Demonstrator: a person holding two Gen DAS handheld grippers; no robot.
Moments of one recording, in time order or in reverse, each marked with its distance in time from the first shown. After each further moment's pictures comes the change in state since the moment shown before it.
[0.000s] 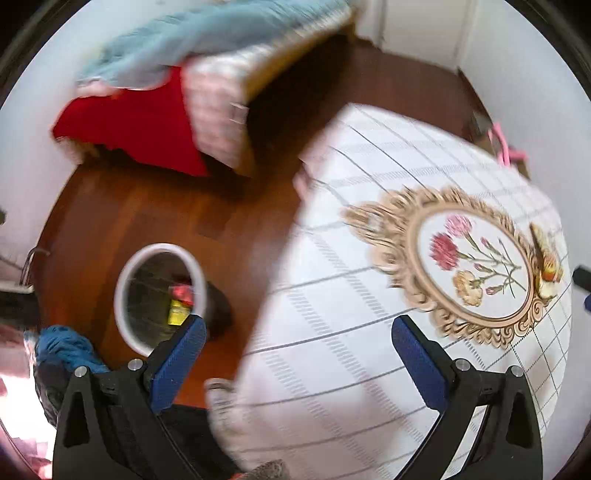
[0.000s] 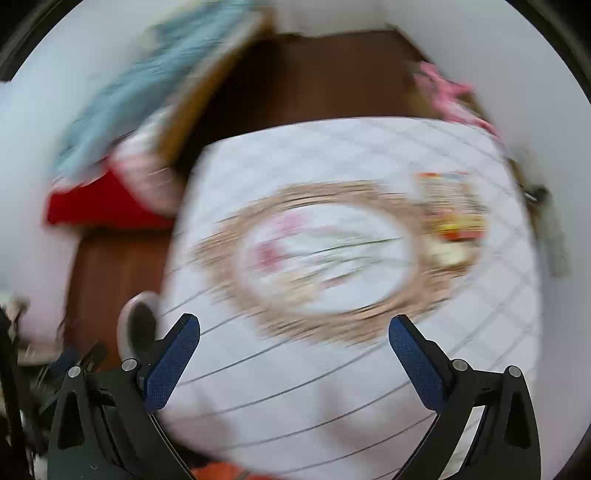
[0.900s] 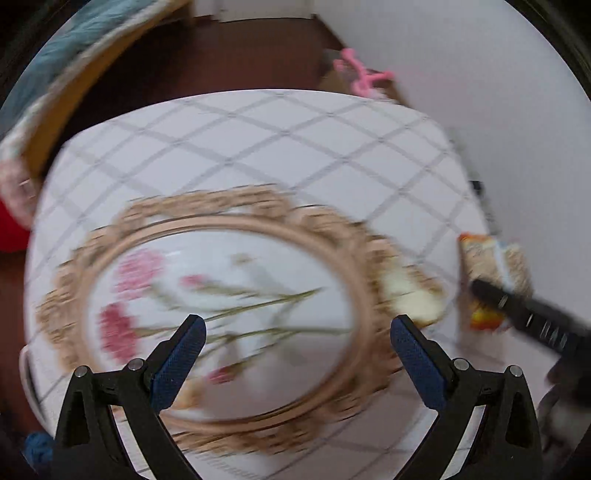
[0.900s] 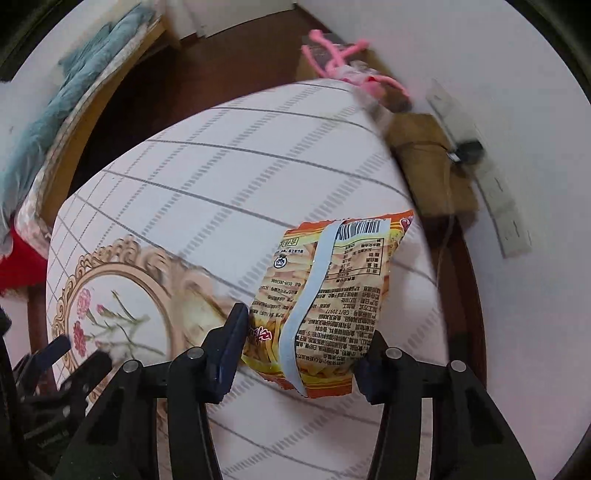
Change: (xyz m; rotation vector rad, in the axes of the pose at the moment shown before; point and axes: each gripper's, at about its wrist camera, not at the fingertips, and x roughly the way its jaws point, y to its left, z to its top) left arm 0.047 -0.278 0.018 0.380 0.097 -0.347; right arm 0.071 -0.212 0.041 0.211 0.025 -0.140
